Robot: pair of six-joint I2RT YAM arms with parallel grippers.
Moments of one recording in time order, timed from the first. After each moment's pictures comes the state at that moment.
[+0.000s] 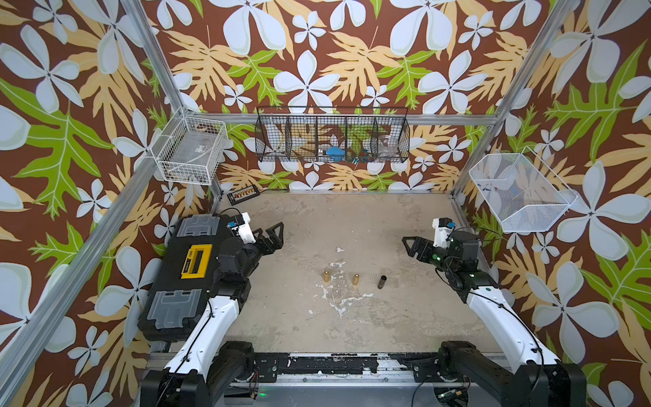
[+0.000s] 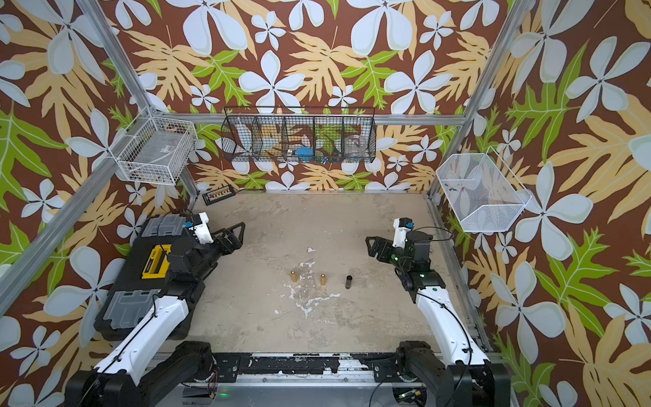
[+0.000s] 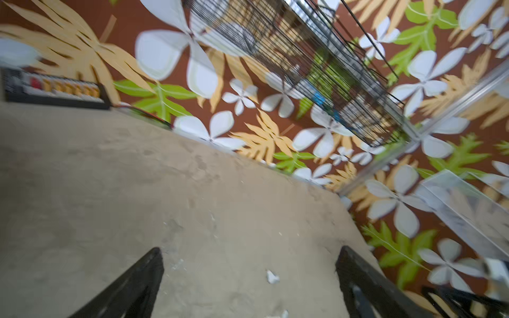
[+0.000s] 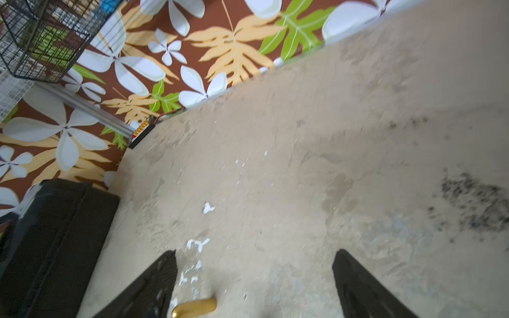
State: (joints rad) left arm -0.07 0.98 0.55 0.29 0.31 -0.61; right arm 0.02 1.03 0.68 -0.17 -0.39 0.42
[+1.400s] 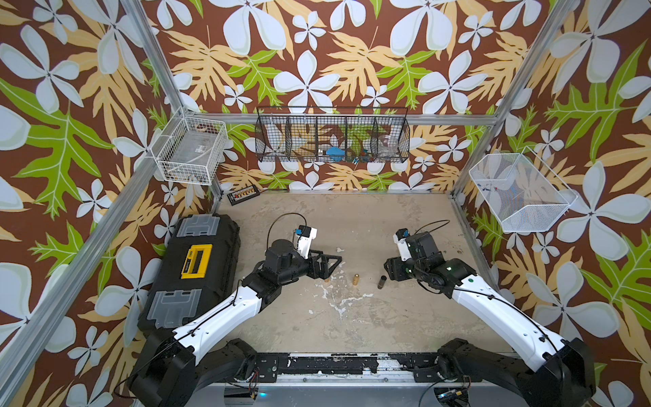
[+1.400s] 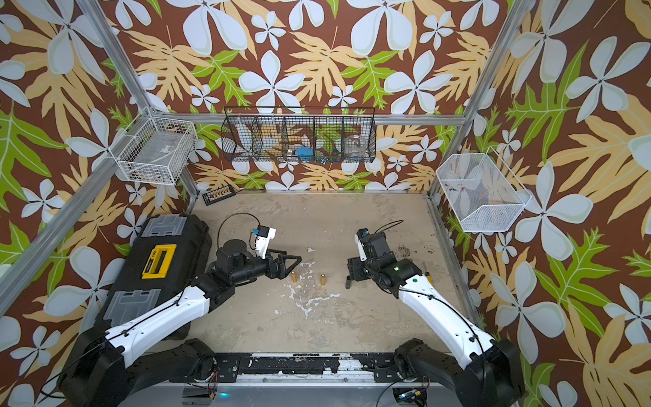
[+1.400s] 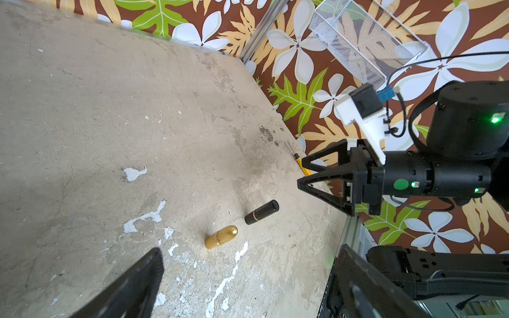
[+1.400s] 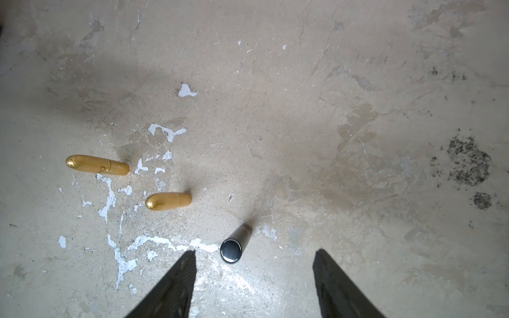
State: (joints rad) left arm -0.55 1.13 0.64 0.17 0.42 -0.54; right arm 0.46 1.14 0.86 -0.64 0.02 0.22
